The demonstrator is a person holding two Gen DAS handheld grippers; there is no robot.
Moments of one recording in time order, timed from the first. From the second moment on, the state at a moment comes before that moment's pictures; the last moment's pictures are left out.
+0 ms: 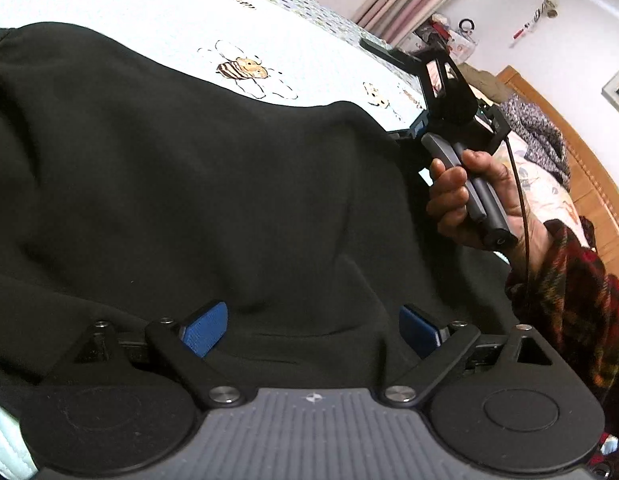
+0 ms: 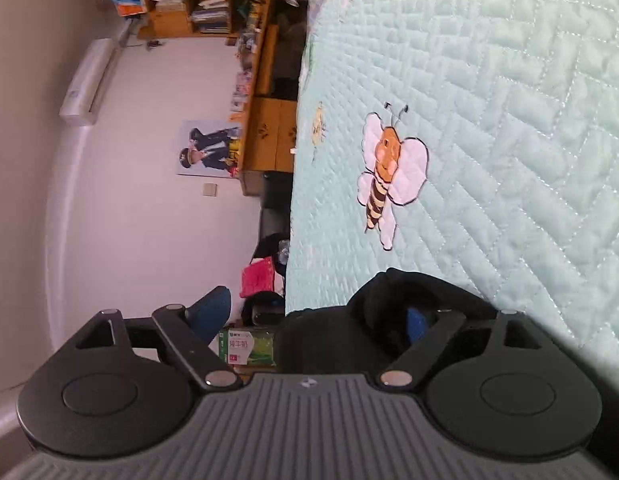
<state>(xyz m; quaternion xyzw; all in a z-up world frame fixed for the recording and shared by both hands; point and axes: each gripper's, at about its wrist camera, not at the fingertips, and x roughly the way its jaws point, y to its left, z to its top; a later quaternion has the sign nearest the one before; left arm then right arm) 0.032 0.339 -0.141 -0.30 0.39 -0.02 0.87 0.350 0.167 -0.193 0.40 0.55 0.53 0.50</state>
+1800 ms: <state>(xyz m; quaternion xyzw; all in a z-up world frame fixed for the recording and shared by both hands) -0.026 0.465 -0.116 -0.43 0.26 0.11 0.86 0.269 0.035 -0.176 0.33 0.51 0.41 0.68</state>
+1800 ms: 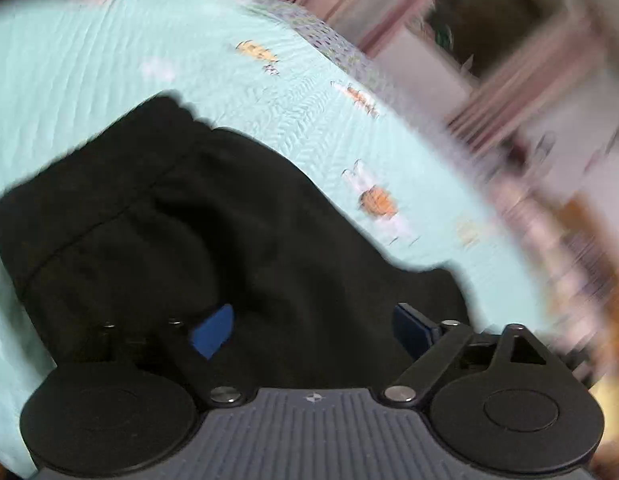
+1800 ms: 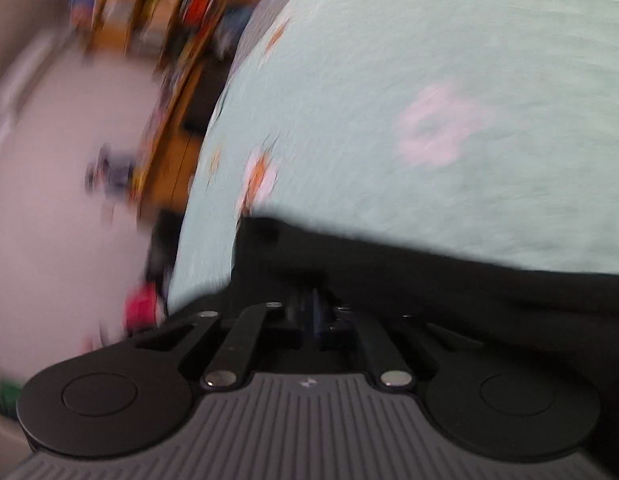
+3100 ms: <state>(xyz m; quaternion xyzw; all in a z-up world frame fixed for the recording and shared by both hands) -0.038 0.425 -0.122 -0.21 0.38 0.02 0.90 0.135 0.097 -0.185 0.23 0.60 0.55 0.54</state>
